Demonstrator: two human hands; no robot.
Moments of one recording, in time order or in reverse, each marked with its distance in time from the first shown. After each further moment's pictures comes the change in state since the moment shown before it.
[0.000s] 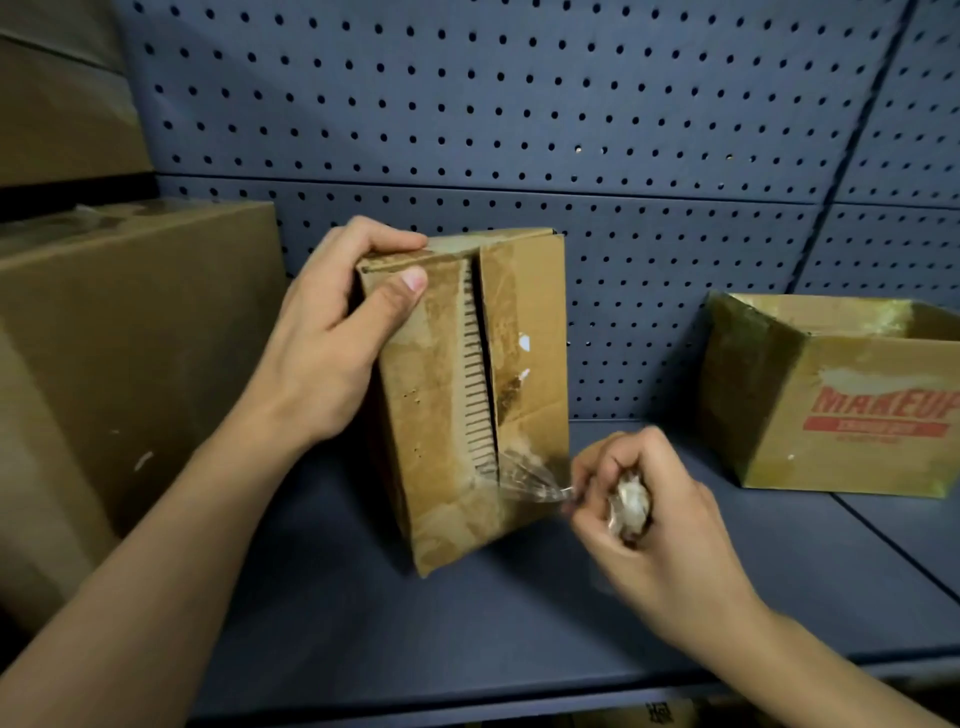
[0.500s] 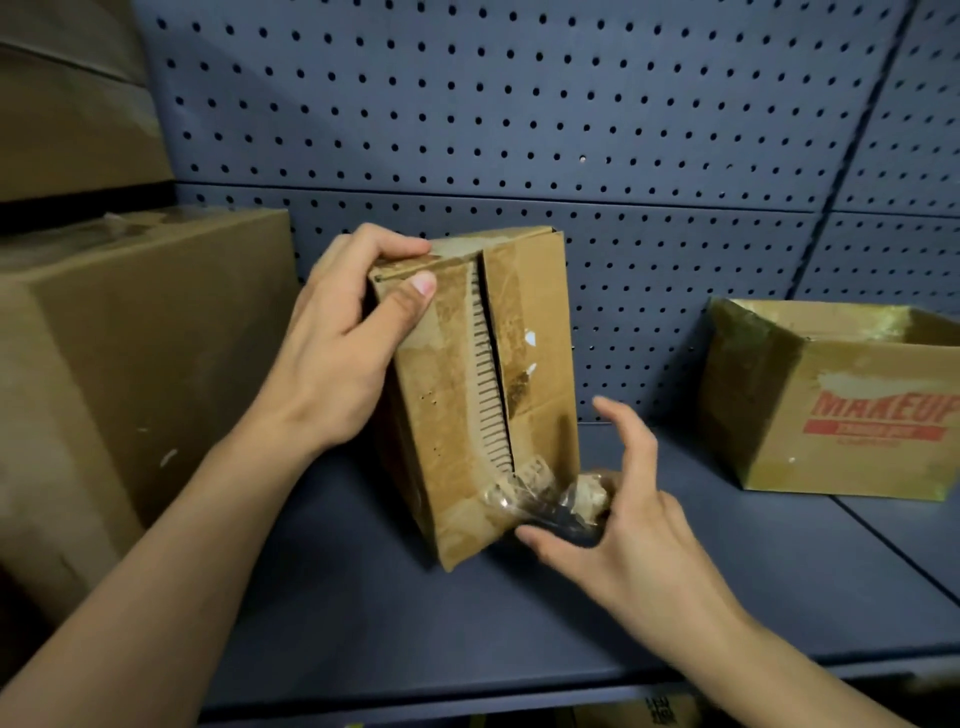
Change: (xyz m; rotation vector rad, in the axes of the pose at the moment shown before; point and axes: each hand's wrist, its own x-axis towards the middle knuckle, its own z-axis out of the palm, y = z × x) left_hand -0.005 0.005 -0.002 0.029 0.036 -0.016; right_hand -0.005 -0.004 0.013 -0.173 -0.104 0.157
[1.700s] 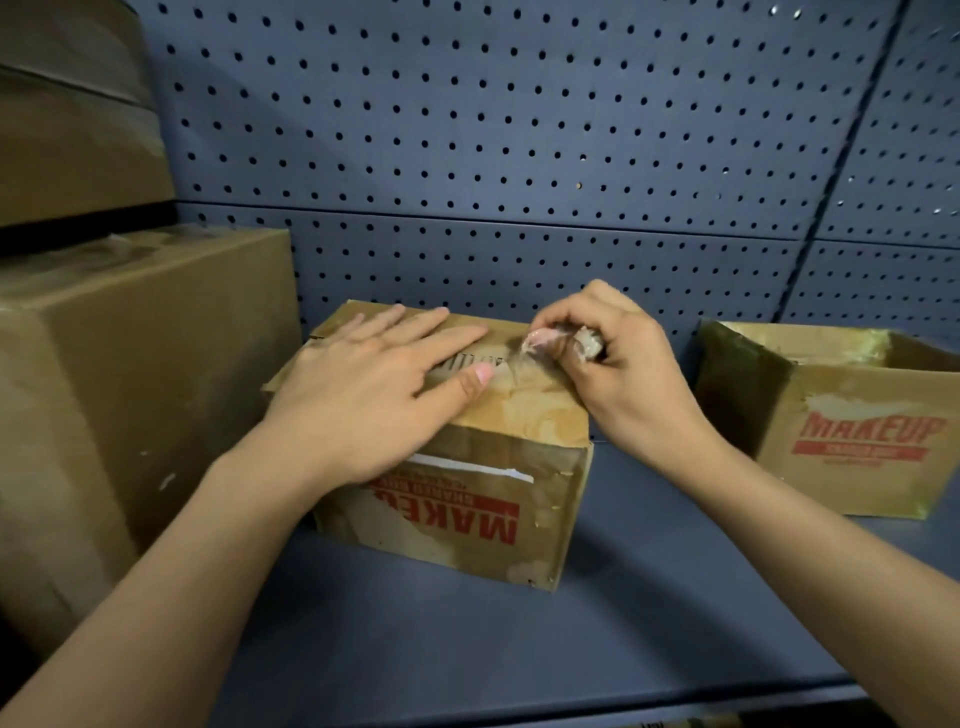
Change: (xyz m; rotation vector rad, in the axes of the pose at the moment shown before) left_hand 0.003 0.014 0.002 0.767 -0.513 -0.086; right_hand 0.112 -0.028 -0.038 0.062 0.190 -0.344
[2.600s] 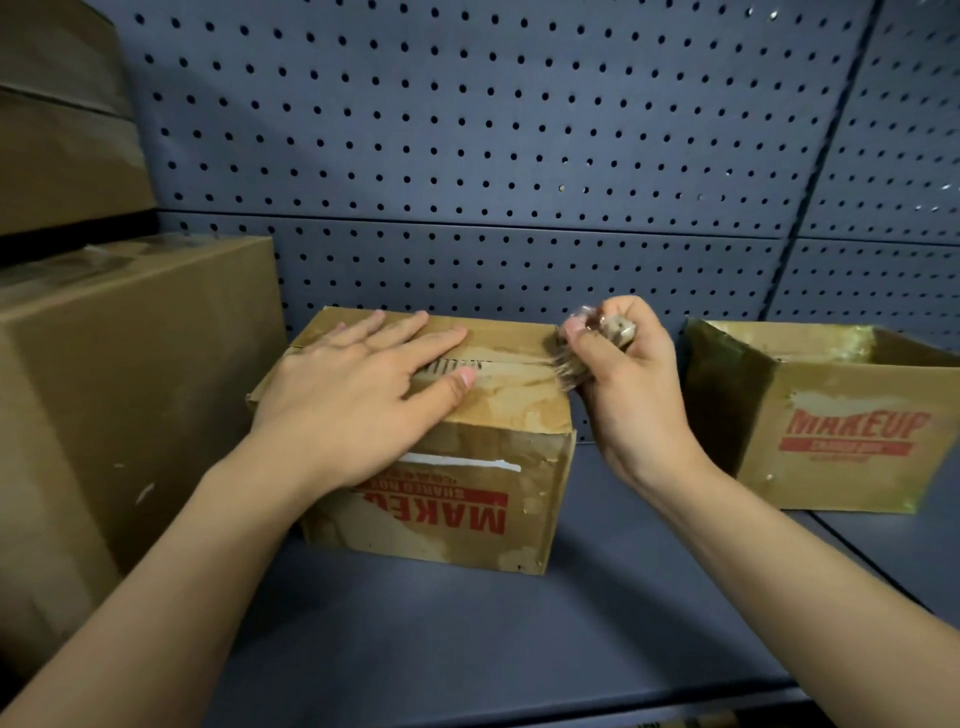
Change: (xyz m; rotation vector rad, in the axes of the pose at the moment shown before) left_hand 0.003 0.006 0.002 0.024 0.004 -0.057; right_hand -0.010 0.012 0.010 0.773 0.305 0.417
